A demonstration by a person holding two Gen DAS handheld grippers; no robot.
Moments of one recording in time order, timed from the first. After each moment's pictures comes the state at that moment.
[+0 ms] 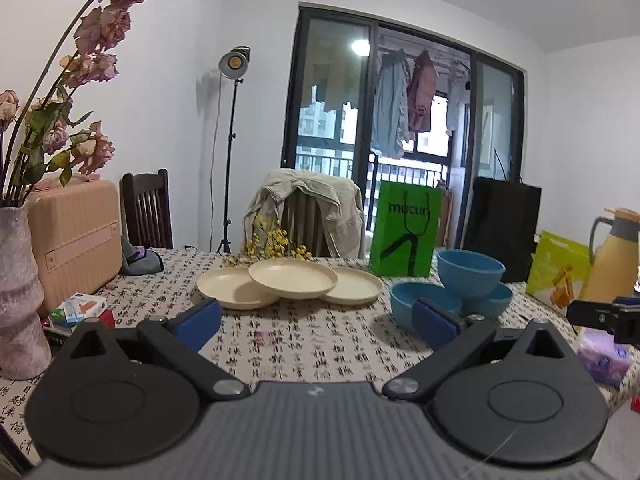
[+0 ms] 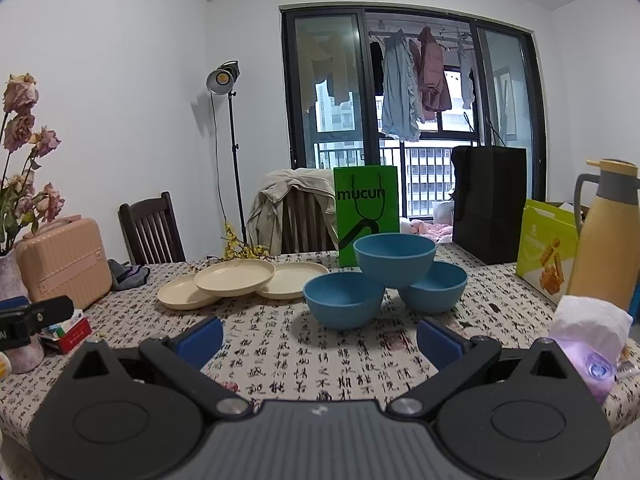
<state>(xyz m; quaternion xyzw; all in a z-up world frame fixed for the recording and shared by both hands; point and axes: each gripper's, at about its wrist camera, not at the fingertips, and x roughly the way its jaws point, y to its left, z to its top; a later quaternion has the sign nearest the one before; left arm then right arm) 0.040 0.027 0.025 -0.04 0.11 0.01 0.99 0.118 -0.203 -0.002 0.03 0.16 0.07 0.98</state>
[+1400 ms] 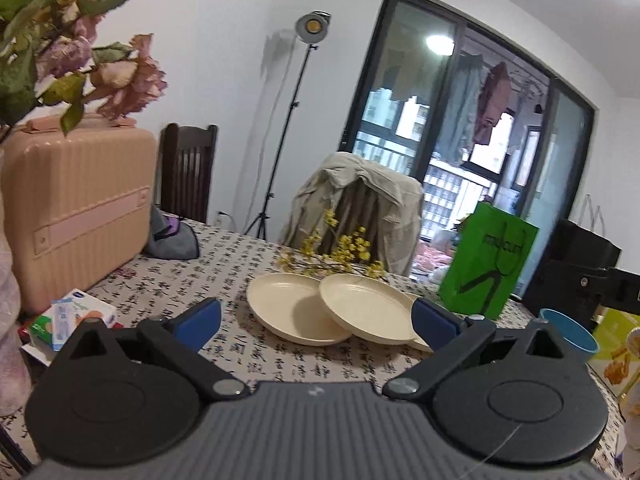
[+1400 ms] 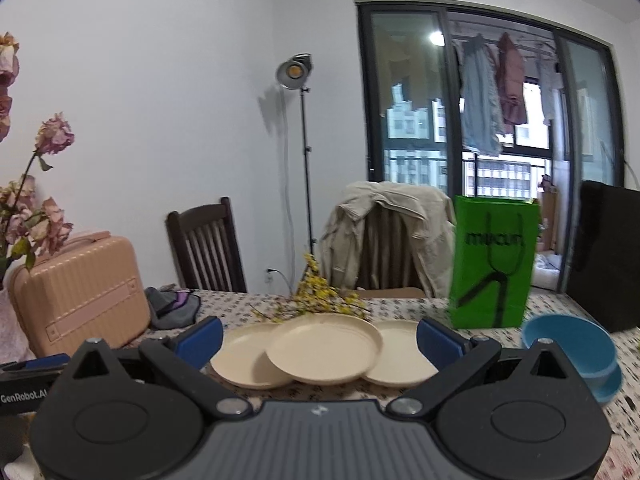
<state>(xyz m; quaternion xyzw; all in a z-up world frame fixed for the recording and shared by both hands) 0.194 0.163 0.025 -0.15 0.15 0.07 0.97 0.323 -0.042 0.041 0.01 0.15 0.18 0.97</state>
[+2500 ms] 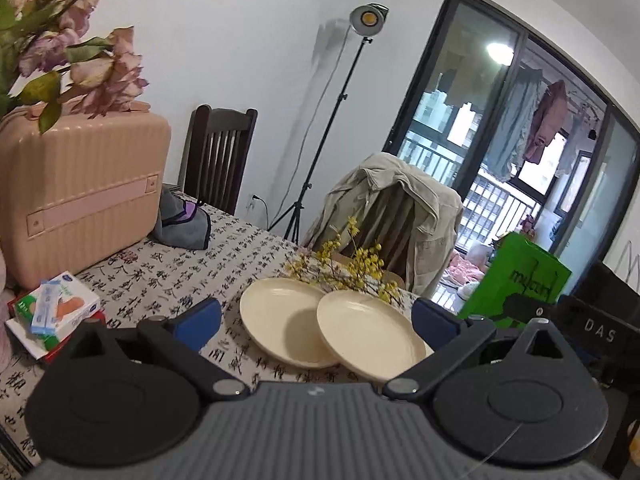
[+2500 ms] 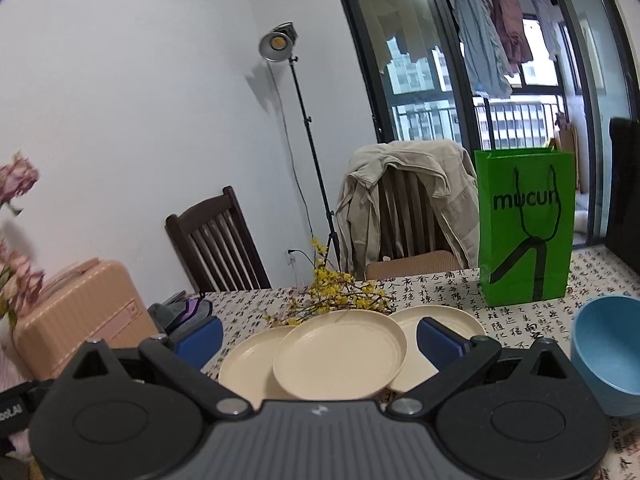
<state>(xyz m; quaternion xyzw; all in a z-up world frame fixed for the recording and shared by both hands) 0.261 0.139 0.061 -0.21 0.17 0.14 0.95 0.438 -0.056 0.041 0.09 0.21 0.19 0.95</state>
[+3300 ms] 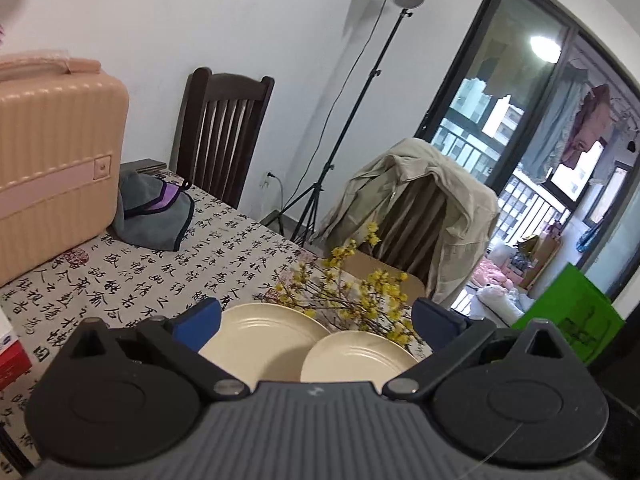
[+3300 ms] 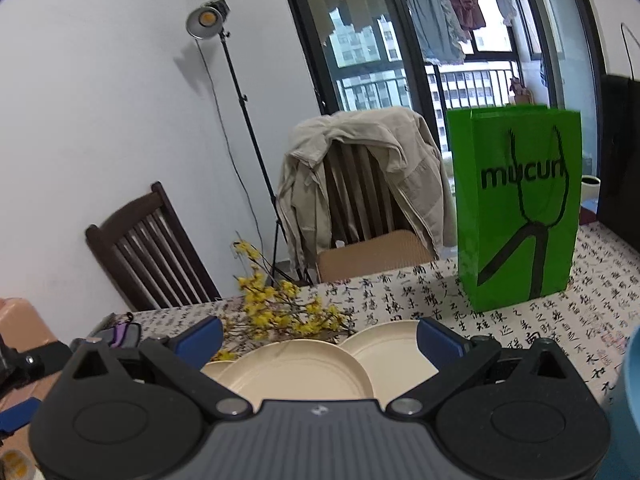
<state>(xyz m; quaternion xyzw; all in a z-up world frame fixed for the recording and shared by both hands) 0.425 0.169 0.041 -0.25 0.21 0.17 0.93 0.588 -0.042 -0.006 0.11 0.26 0.12 0.95</state>
